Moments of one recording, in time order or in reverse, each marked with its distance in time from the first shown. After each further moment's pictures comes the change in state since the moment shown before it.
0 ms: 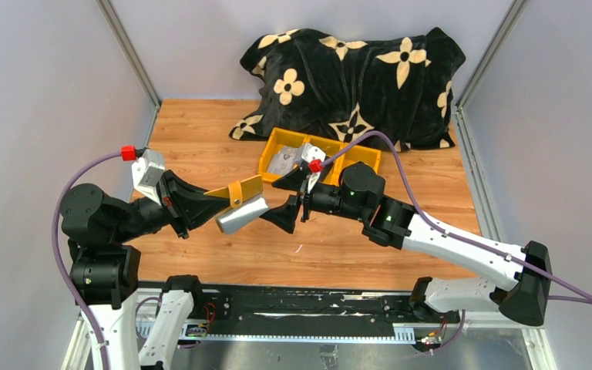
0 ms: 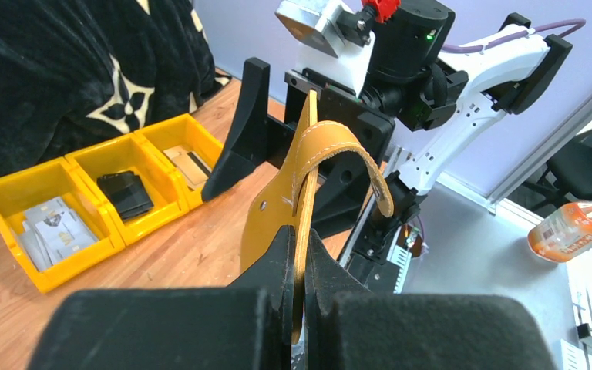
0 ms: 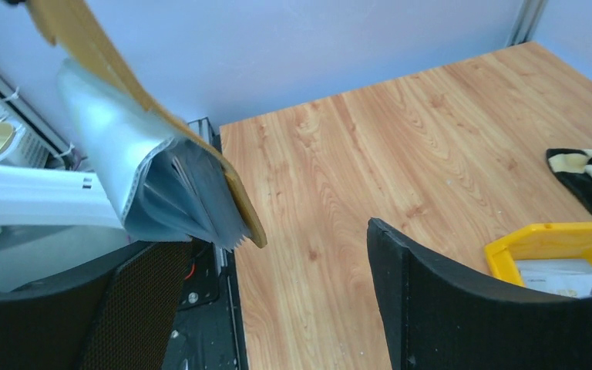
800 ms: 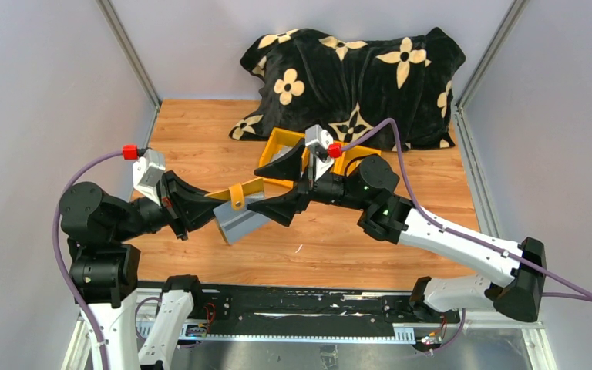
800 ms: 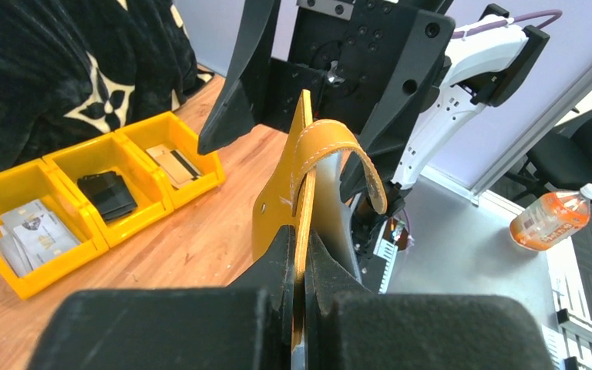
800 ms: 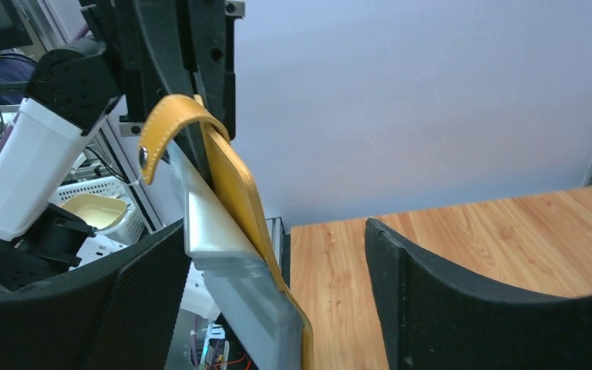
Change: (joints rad) left arm 0.000 0.009 0.009 0.003 0.043 -0.017; right arm -0.007 0.058 0.096 0.270 -0.141 0.147
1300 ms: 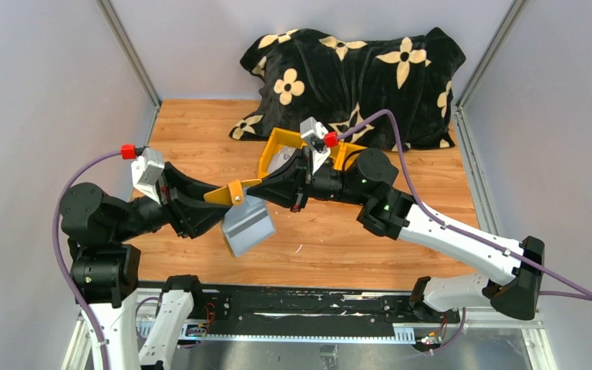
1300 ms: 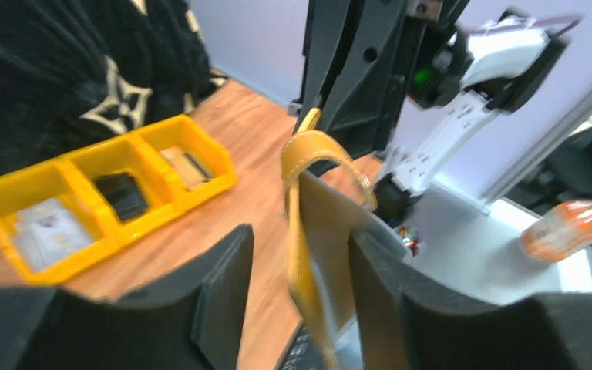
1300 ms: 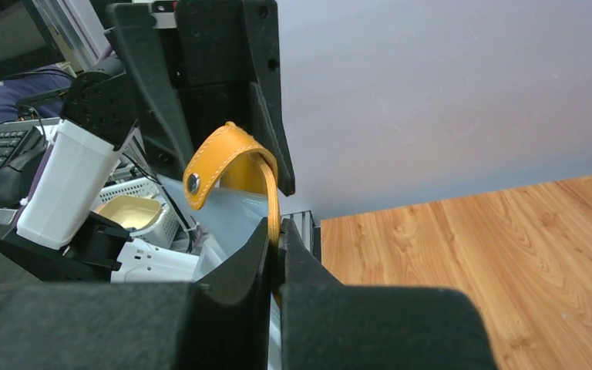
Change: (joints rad) left arm 0.000 0.000 -0.009 0.010 -0.015 0.003; right arm 0.000 0.018 0.080 -0.050 -0.039 0.090
